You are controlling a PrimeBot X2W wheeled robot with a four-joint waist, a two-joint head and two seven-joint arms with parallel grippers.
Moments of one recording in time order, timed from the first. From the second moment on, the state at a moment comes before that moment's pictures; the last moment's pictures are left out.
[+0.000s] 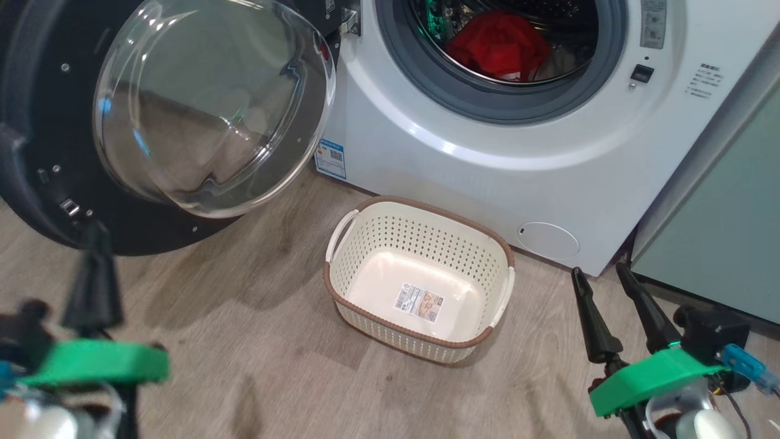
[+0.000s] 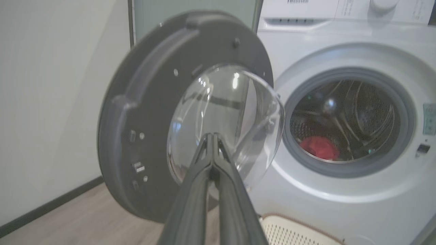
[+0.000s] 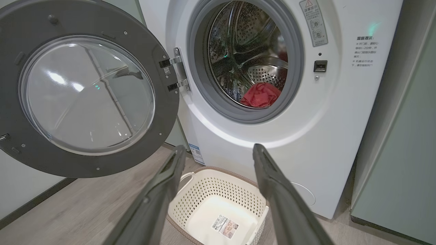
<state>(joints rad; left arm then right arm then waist) 0.05 0.37 -0.15 -0.16 -0.48 0.27 -0.25 0.07 -0.05 0.01 0.04 0.28 0.13 -0.09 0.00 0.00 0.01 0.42</state>
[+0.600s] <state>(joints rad) -0.46 0.50 0.36 0.03 -1.21 0.01 -0.13 0.05 -0.05 0.01 0.01 0.27 0.13 -0.07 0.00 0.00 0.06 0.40</state>
